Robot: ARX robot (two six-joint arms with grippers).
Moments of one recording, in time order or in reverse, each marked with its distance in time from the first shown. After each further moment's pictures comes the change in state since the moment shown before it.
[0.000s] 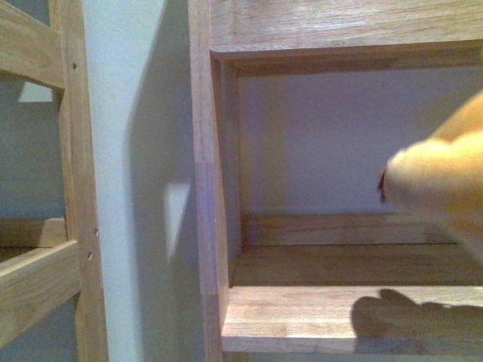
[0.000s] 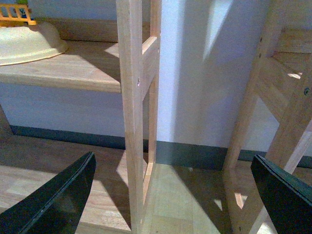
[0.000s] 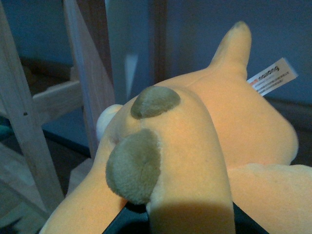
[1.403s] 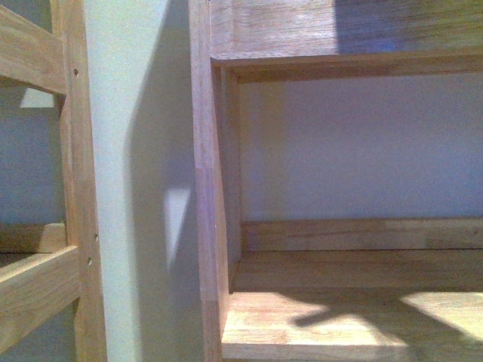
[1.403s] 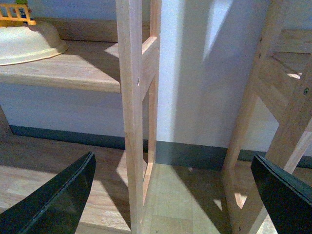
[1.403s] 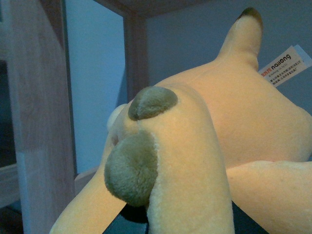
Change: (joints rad) left arm 0.000 0.000 0.000 0.000 0.000 0.000; right arm 0.082 0.846 1.125 0.124 0.137 0.205
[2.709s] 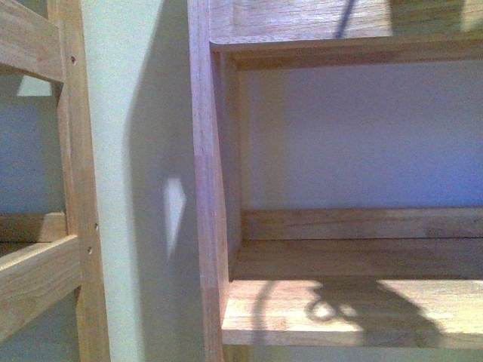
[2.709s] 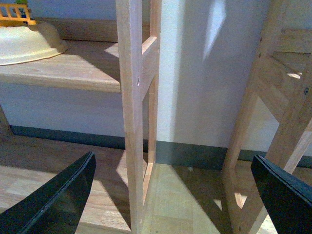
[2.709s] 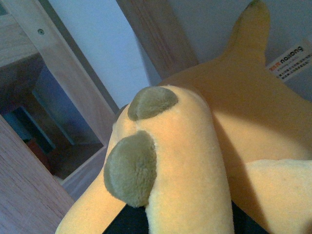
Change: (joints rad) left arm 0.000 0.000 0.000 0.000 0.000 0.000; right arm 0.148 0.624 0.769 -0.388 -0.089 0.425
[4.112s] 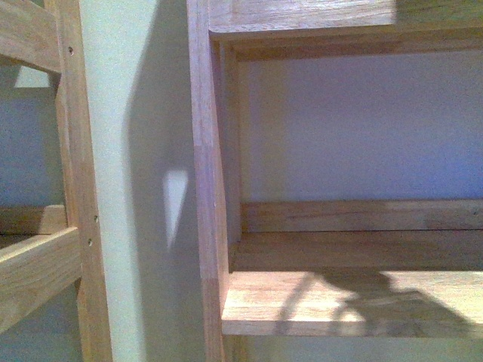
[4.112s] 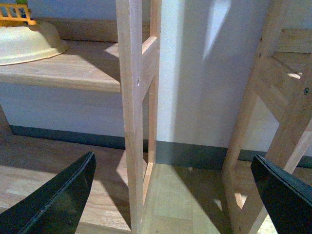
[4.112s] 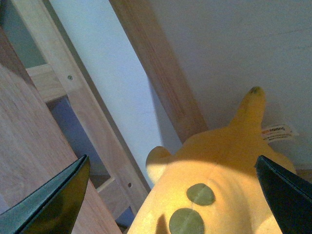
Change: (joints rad) left arm 0.000 0.000 0.000 0.000 0.000 0.000; right arm -0.034 -0.172 -0.130 0.101 0.087 -0.033
